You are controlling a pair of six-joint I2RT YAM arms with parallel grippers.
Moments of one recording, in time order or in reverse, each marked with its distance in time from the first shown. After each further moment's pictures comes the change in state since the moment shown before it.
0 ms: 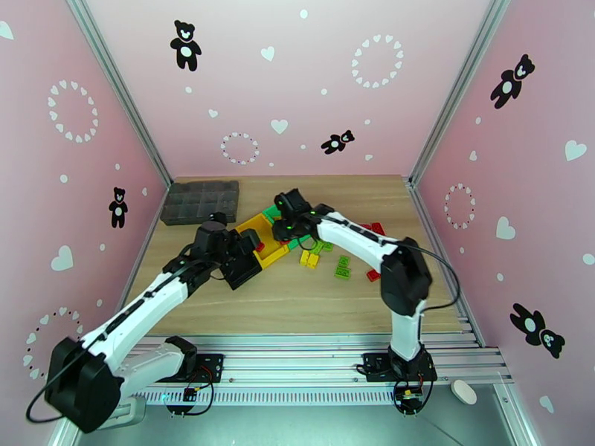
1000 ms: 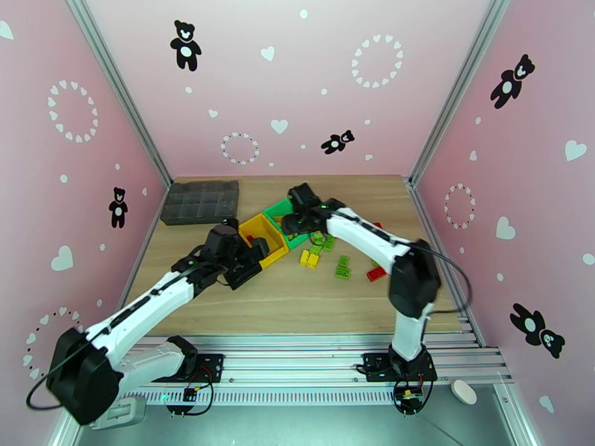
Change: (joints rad) left arm -0.191 0.147 0.095 -0.032 0.005 0.012; right arm -0.129 -0.216 -0.169 -0.049 0.133 0.008
